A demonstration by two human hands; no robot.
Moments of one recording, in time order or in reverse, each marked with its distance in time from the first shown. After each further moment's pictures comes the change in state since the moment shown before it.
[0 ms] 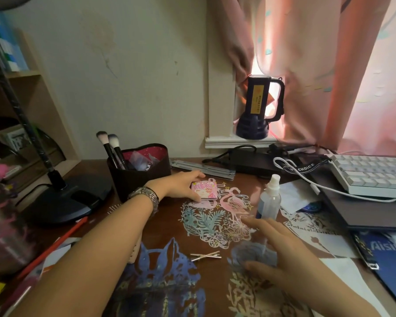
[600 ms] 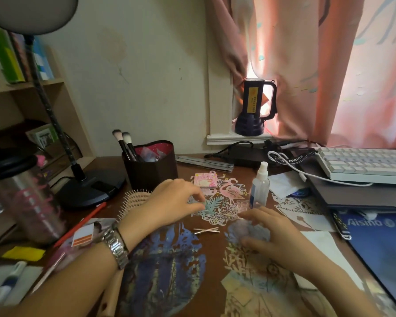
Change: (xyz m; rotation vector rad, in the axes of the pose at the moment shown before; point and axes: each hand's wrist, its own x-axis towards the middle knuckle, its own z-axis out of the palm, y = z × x) left_hand -0.150 0.078 0.033 0.336 0.407 0.108; right_hand -0.021 -0.006 -0.001 0.038 0.049 0.004
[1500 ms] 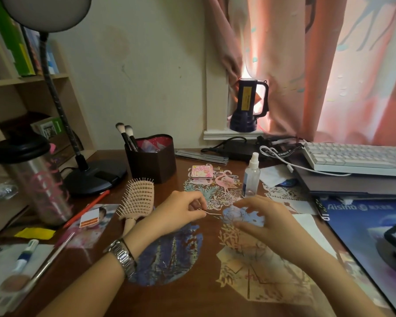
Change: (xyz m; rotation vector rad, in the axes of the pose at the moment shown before) left_hand -0.040 0.012 0.034 -0.497 -0.050 -0.079; right_hand -0.030 -0.037 -0.012 0.016 0.090 0.021
